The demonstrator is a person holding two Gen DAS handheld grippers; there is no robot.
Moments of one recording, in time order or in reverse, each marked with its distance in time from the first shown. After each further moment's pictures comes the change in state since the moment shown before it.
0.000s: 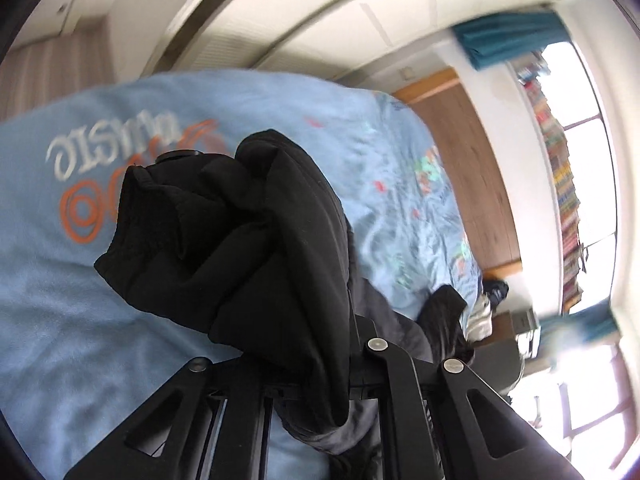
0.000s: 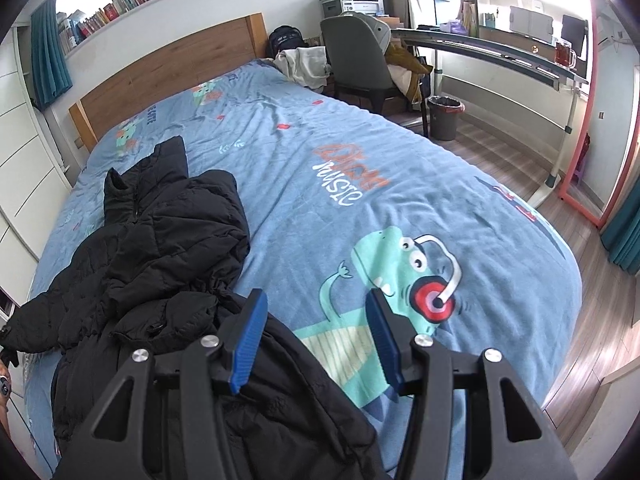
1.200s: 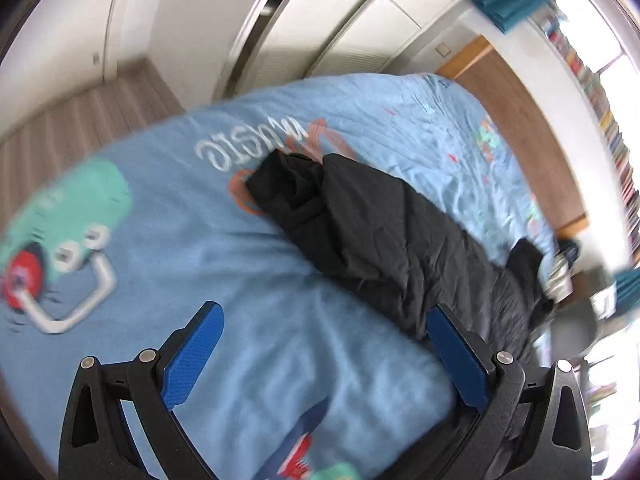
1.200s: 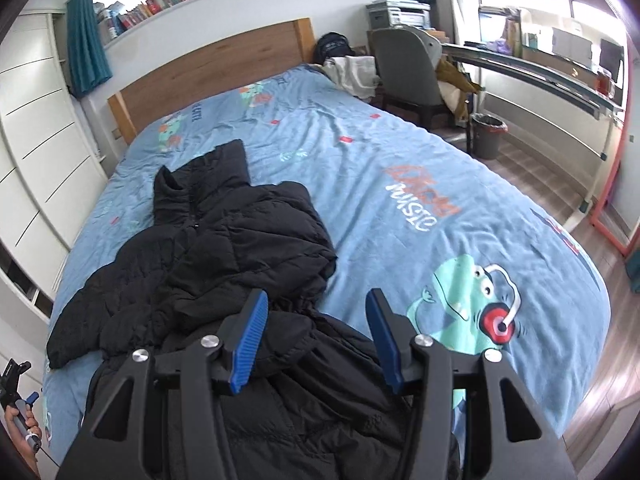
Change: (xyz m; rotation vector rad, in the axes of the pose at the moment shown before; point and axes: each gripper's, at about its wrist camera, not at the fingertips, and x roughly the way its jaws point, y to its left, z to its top) left arm -0.062 0.079 -0.032 0.077 0.044 0.255; right arm -0.004 0.091 0.020 -0.071 -0.011 0.107
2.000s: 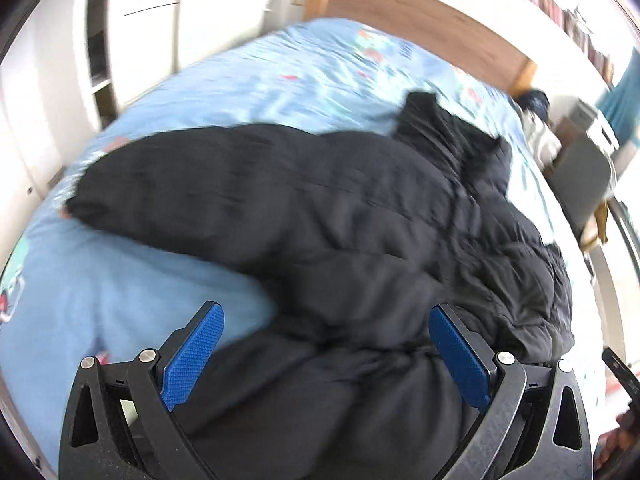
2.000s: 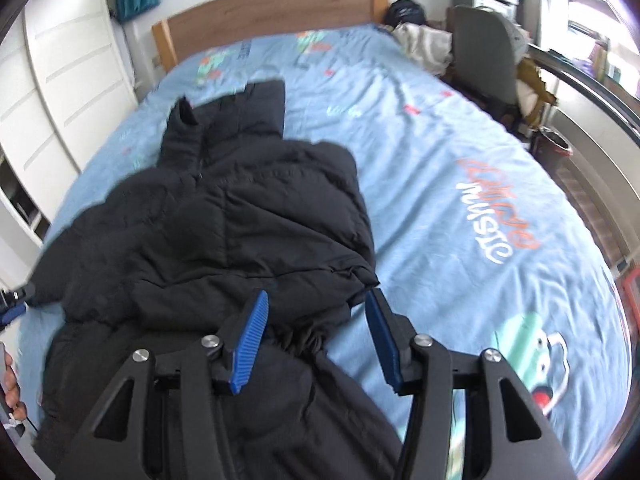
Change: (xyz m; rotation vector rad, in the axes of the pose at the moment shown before) left arm 0.031 -0.270 -0.193 0.530 0.022 0.123; right arm 0.119 0.018 0.026 -0.227 0.130 0.125
